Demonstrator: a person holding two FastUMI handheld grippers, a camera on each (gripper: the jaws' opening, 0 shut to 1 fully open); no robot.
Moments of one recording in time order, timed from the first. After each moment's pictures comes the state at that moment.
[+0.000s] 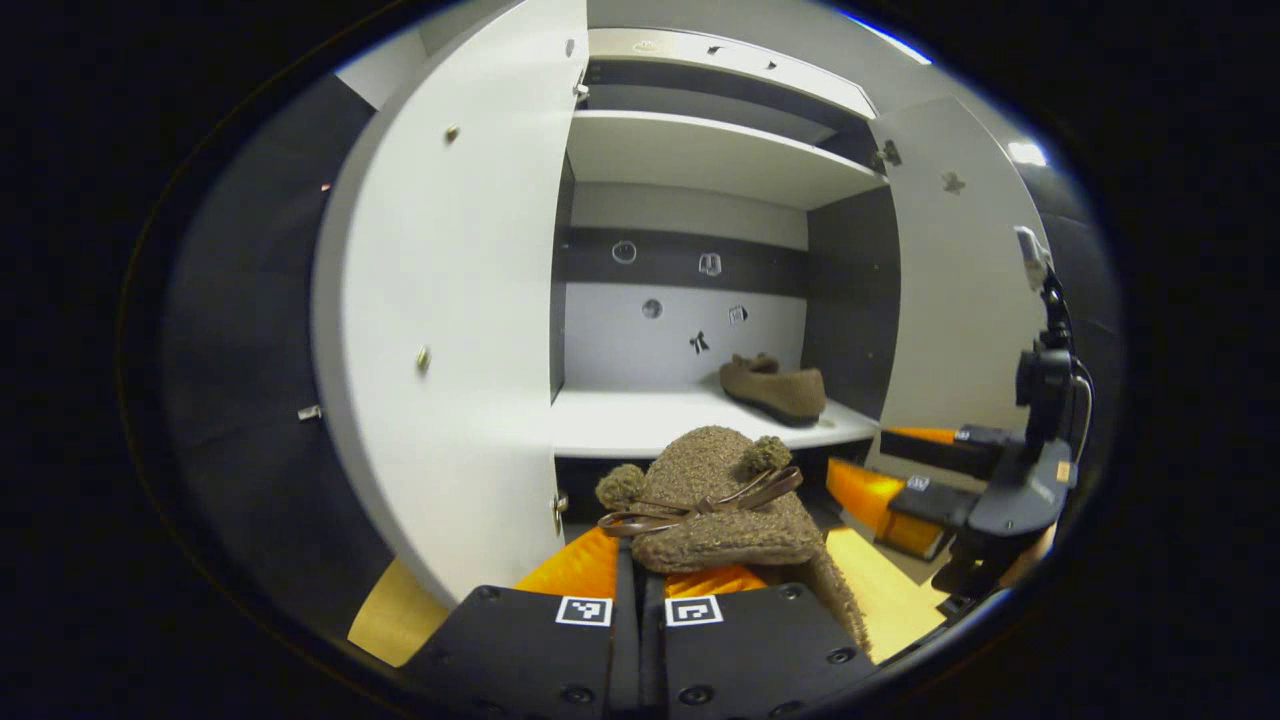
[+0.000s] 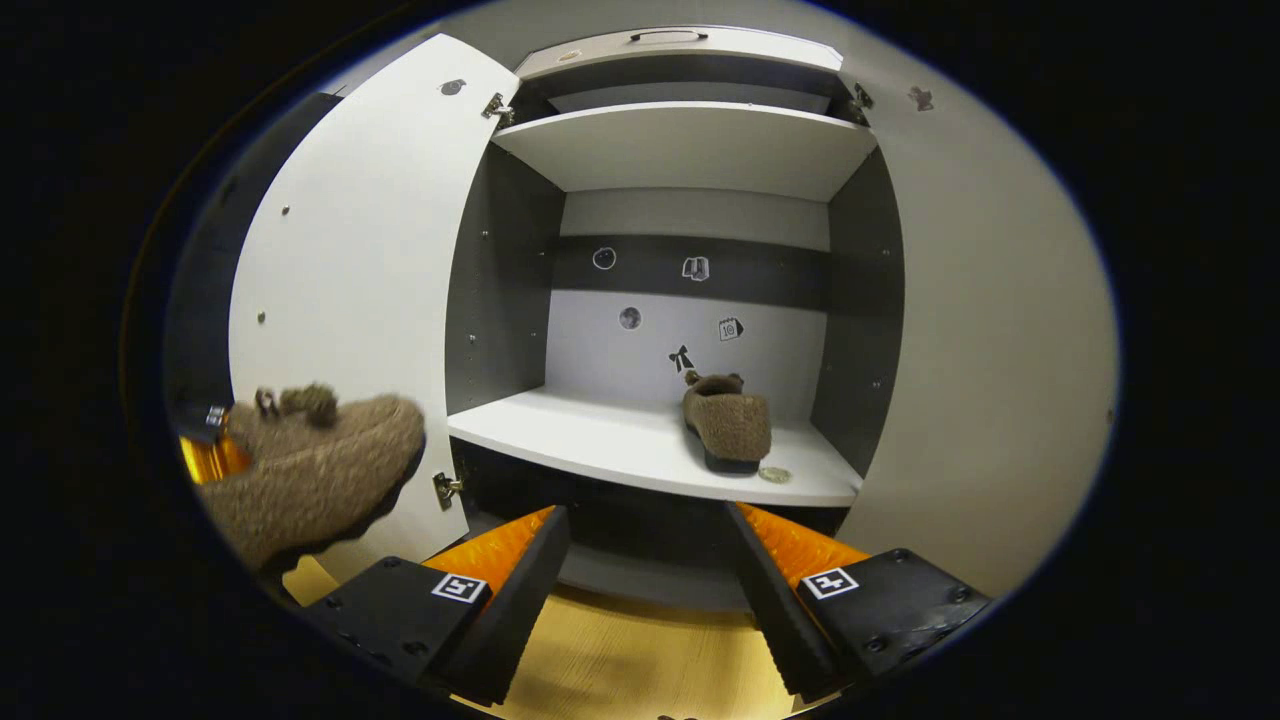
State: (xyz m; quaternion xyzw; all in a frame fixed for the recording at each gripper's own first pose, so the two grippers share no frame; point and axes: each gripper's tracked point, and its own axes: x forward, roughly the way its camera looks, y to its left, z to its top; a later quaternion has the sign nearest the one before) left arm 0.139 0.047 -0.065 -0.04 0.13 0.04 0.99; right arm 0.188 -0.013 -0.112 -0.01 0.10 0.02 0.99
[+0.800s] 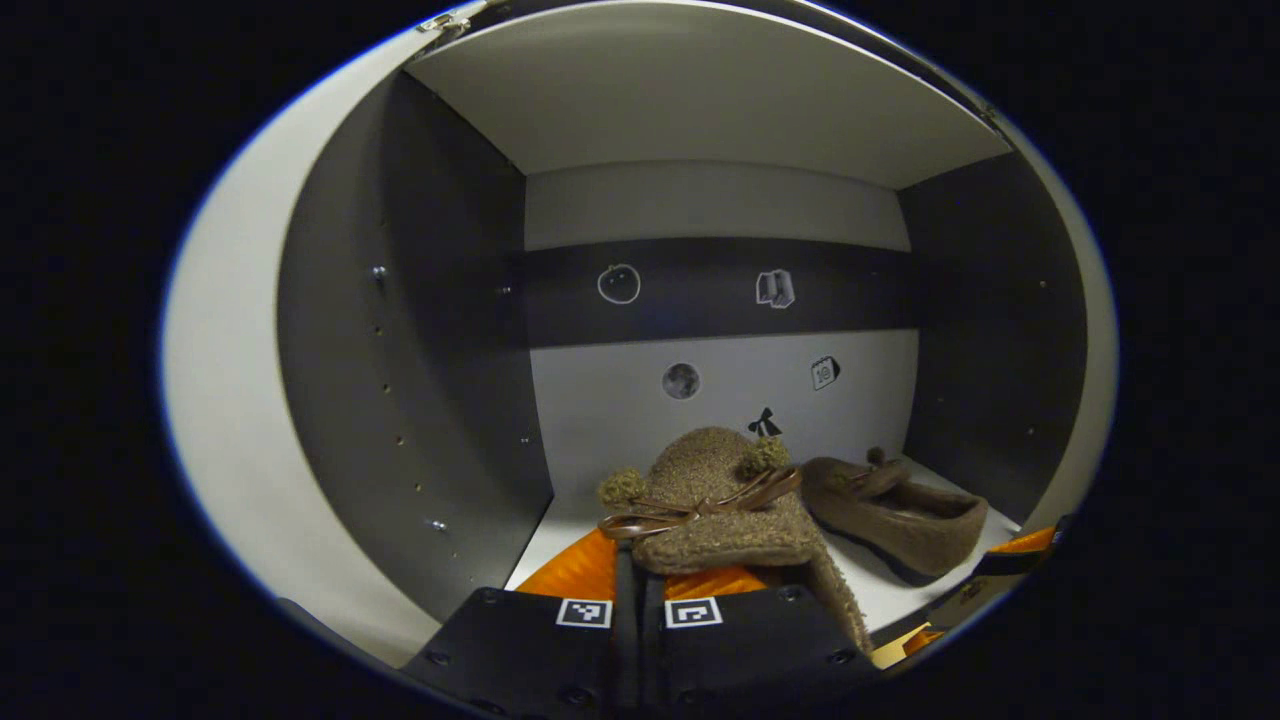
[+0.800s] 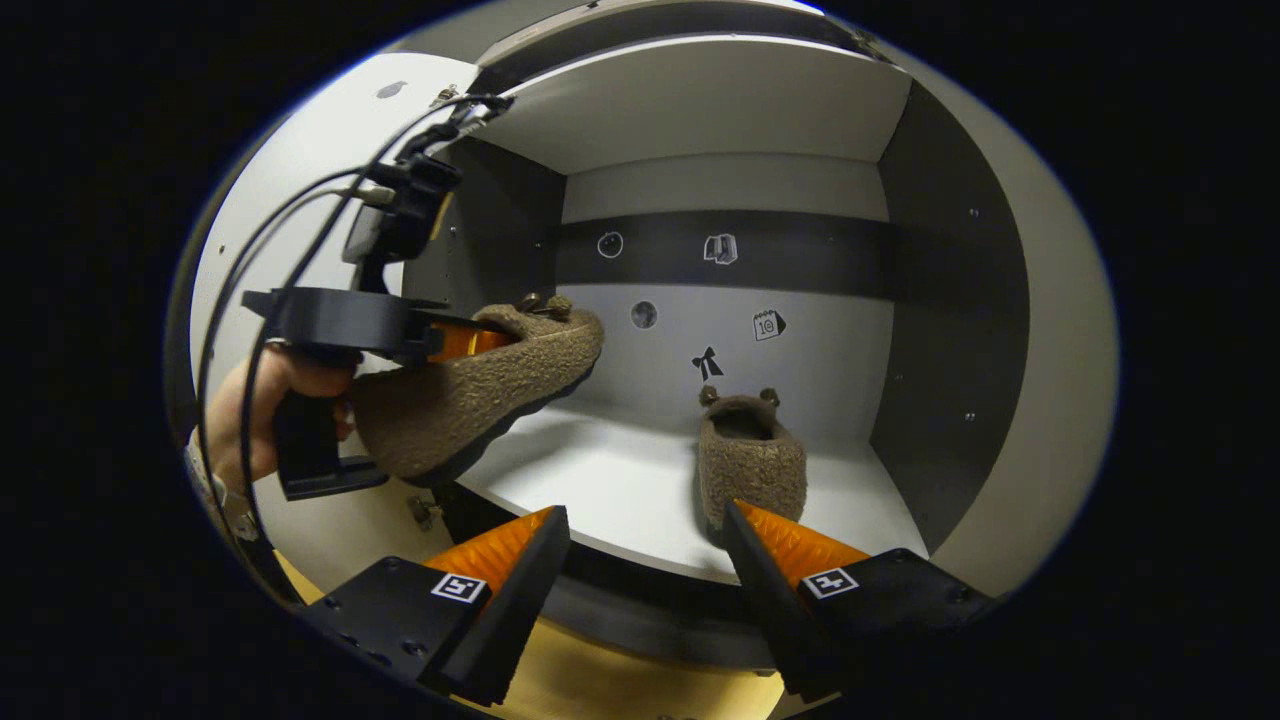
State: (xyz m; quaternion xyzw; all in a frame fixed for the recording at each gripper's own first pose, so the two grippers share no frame) left arm 0.406 0.080 -0.062 0.01 0.15 0.10 0.98; right arm 0.288 -0.042 -0.129 0.02 0.13 0.10 0.99
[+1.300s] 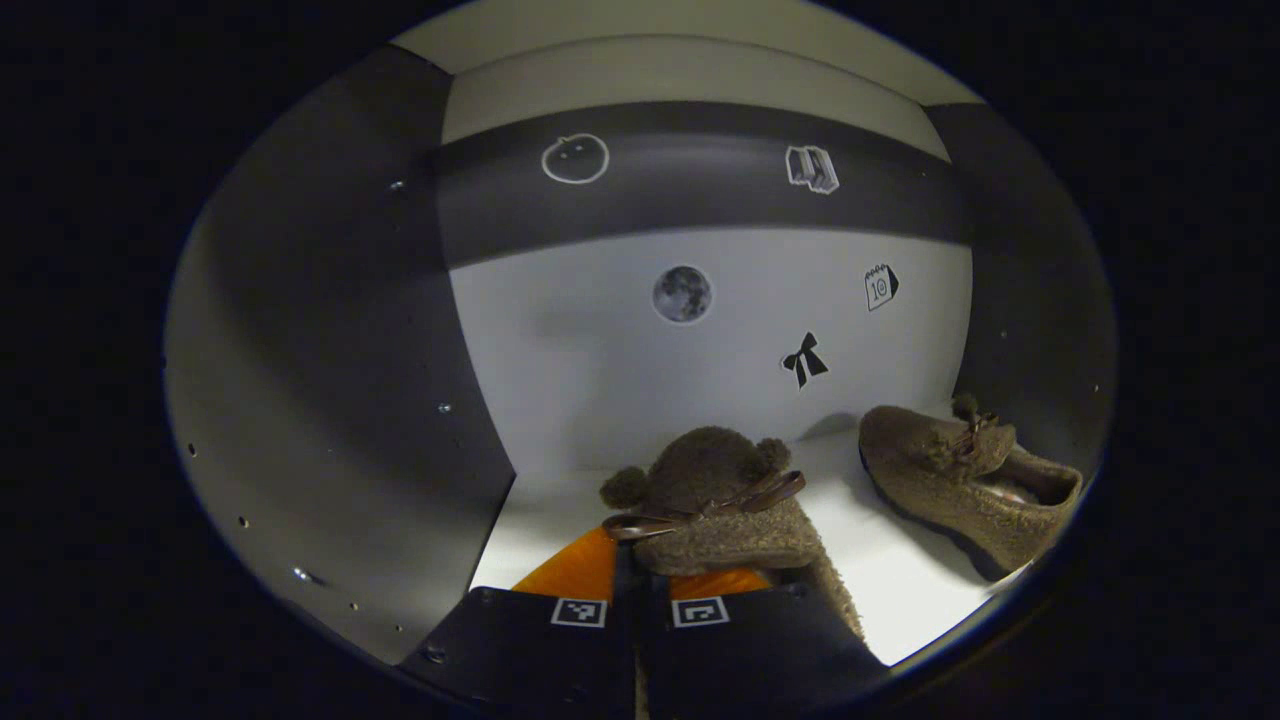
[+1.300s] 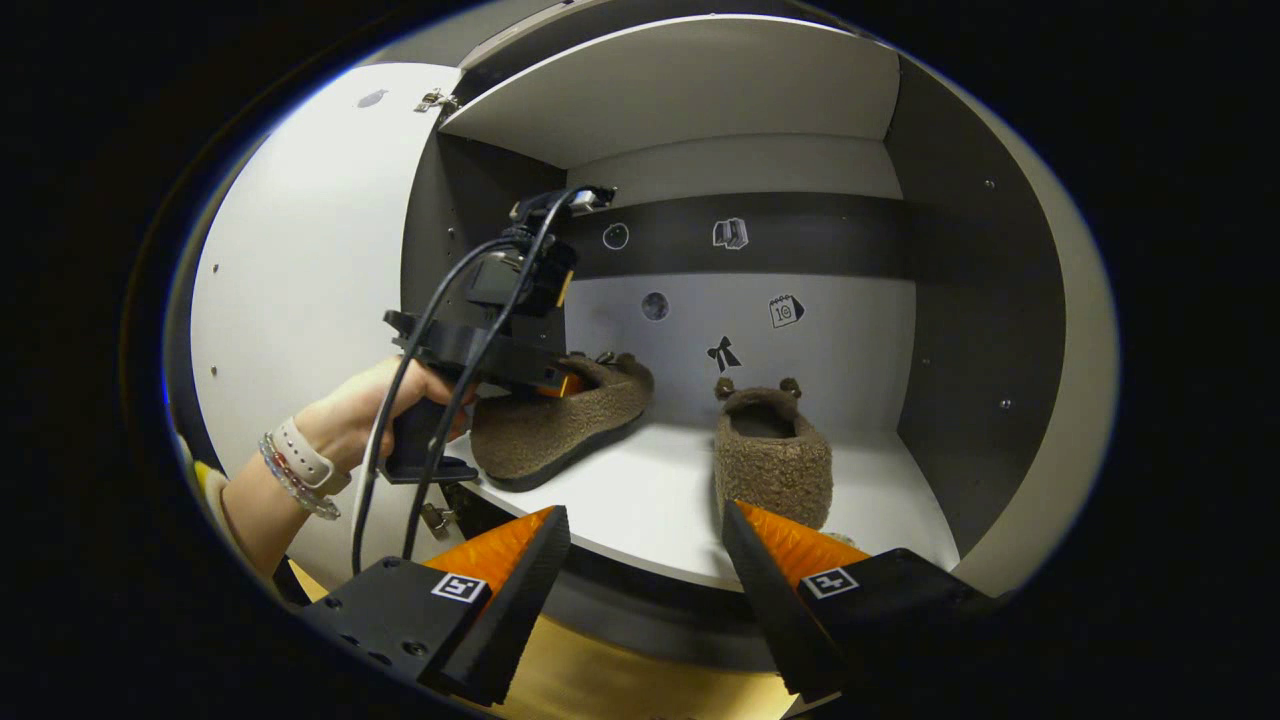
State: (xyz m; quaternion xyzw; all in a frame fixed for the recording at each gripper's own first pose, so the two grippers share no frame) left arm 0.479 0.084 -0.130 0.03 0.25 0.05 0.97; right arm 0.296 -0.034 -0.133 0.04 0.13 0.12 0.98
